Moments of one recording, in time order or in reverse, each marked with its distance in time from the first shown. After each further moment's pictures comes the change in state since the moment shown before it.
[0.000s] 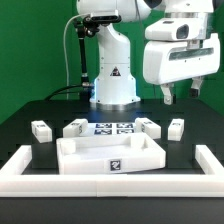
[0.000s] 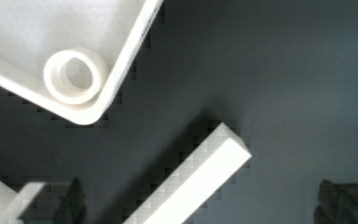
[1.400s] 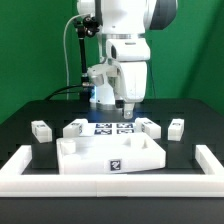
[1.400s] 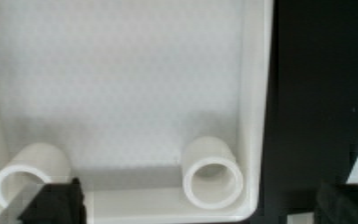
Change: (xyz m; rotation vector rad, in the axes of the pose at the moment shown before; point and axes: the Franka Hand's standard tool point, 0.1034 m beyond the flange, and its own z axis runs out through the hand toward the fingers) arm -0.114 0.053 0.040 0.005 0.009 -1.010
